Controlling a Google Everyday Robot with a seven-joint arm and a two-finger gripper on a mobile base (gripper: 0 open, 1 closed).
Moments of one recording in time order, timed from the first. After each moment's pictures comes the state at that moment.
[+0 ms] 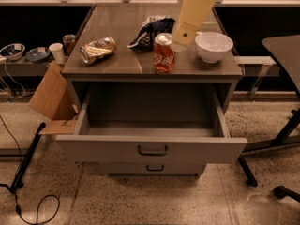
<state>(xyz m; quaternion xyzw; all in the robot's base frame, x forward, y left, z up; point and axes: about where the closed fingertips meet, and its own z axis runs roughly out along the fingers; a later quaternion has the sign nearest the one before) 0.532 -0.065 1.068 -0.65 0.70 -0.04 0.27</state>
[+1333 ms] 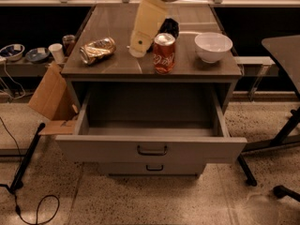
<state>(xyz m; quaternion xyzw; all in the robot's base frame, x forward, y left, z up) 0.550 -0.009 1.048 -0.59 0.75 -0.04 0.29</state>
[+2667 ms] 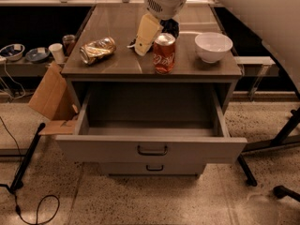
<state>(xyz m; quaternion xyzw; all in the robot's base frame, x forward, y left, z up) 0.651 -0.037 0.979 -0.44 0.85 -0.10 0.26</state>
